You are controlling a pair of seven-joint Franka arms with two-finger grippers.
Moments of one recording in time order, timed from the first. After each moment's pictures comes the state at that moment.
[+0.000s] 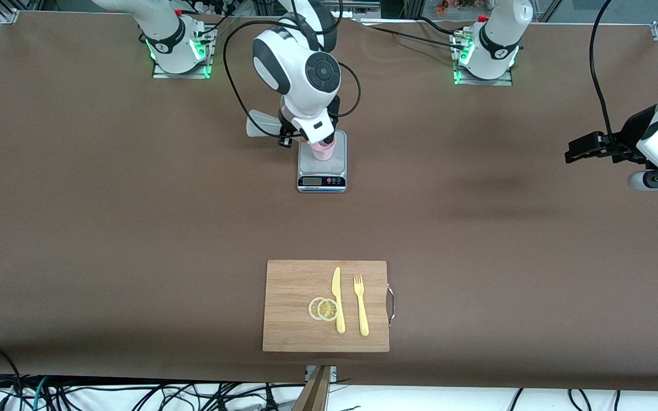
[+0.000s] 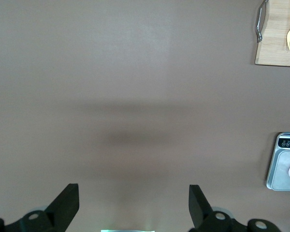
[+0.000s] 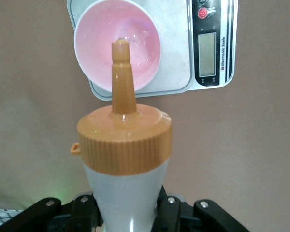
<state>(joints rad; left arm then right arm) 0.04 0.16 -0.05 -1.44 -0.05 1.45 -0.08 1.07 0.42 -0.25 -1.69 0.00 1.74 -0.62</state>
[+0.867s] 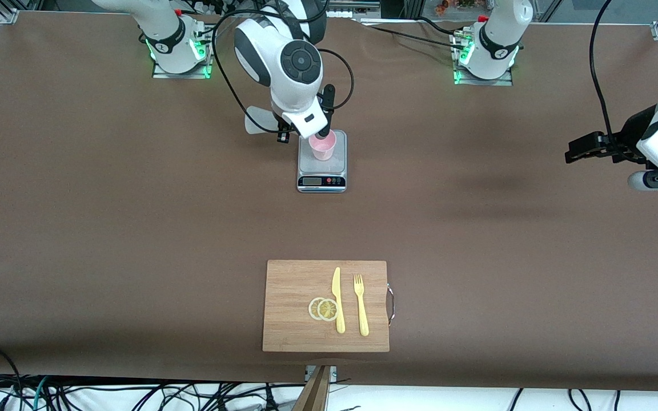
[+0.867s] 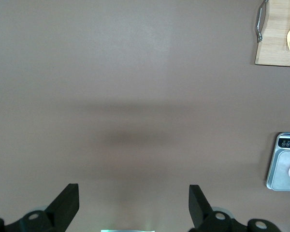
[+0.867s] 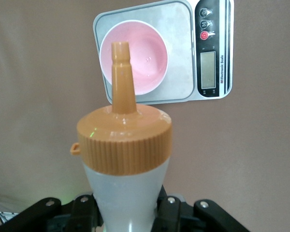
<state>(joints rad) 0.04 0.16 -0.05 -1.44 -0.05 1.45 -0.08 1.06 0.34 -0.28 -1.73 0.09 1.76 -0.71</state>
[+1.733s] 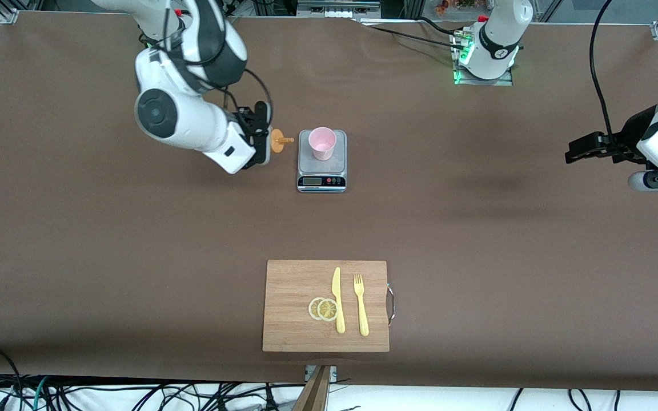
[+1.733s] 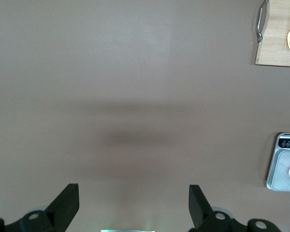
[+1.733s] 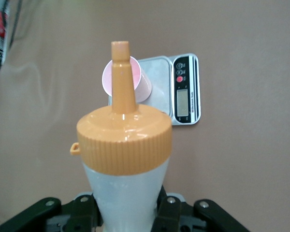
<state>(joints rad) 0.04 0.17 -0.05 -1.44 -0.05 1.45 -0.08 0.99 0.30 -0.60 -1.78 0.59 1.75 -1.33</state>
